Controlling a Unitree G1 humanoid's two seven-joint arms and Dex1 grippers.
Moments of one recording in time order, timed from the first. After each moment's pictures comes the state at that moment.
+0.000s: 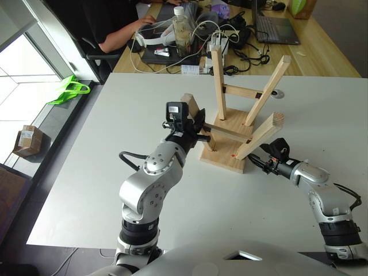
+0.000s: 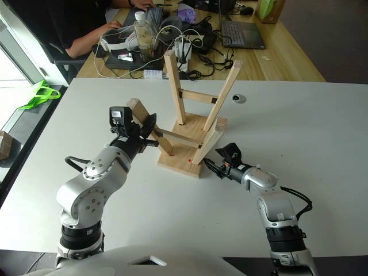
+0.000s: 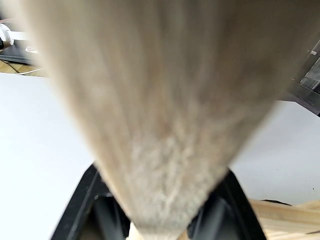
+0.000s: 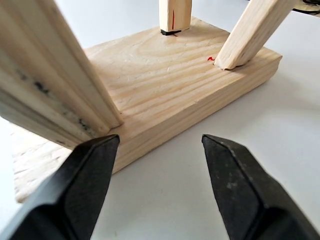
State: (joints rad) left arm -0.13 0.04 -0.14 -0.63 -0.47 0.88 0.21; right arm 0.03 -0.44 0.08 -0.13 0.23 0.45 0.60
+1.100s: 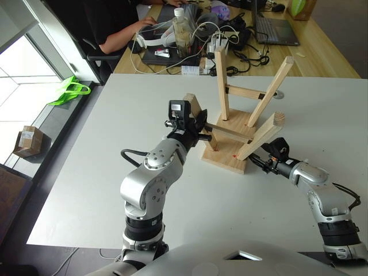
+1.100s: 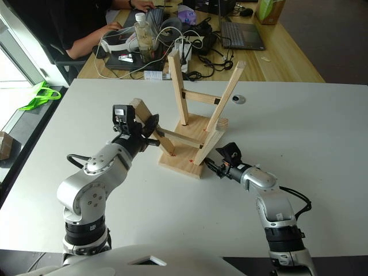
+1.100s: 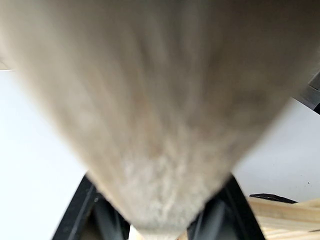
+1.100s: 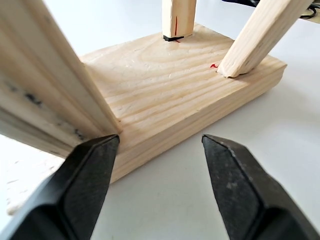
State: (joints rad) left arm -0.15 -0.01 -0.10 -0.62 -0.40 0.99 0.13; right arm 0.03 -0.43 0.08 -0.14 0.21 0.45 0.58
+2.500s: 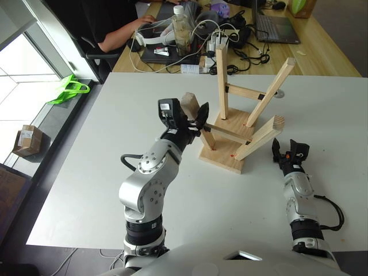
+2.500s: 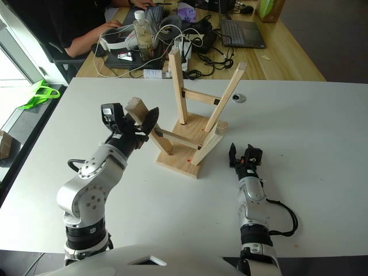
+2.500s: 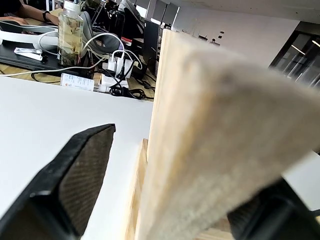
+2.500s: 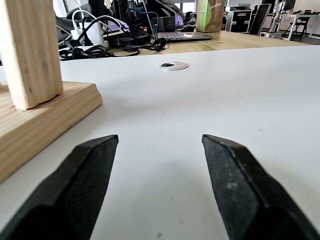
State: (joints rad) left arm -0.11 -0.04 -0.07 -0.61 -0.41 0.84 0.03; right arm -0.01 -0.10 -0.18 0.40 0.16 -0.22 0.16
